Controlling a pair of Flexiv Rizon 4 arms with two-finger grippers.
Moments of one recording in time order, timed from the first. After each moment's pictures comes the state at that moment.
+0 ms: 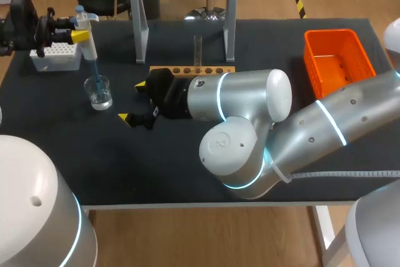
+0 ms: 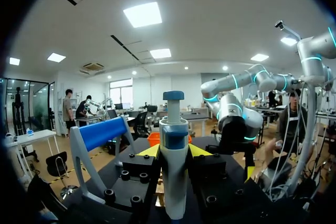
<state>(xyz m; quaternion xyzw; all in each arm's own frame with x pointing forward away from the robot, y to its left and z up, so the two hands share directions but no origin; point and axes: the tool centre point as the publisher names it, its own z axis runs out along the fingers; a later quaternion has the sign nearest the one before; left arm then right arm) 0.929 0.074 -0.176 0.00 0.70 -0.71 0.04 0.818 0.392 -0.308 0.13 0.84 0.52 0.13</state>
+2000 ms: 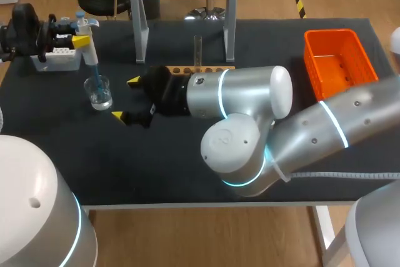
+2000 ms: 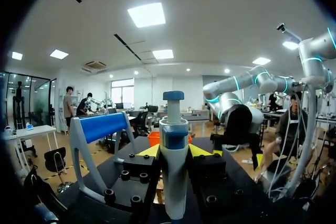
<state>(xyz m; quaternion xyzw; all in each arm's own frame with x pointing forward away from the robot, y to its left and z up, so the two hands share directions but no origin) 0.932 0.077 -0.192 -0.02 0.70 -0.71 0.03 0.806 0.405 -0.280 0.08 0.82 0.55 0.13</state>
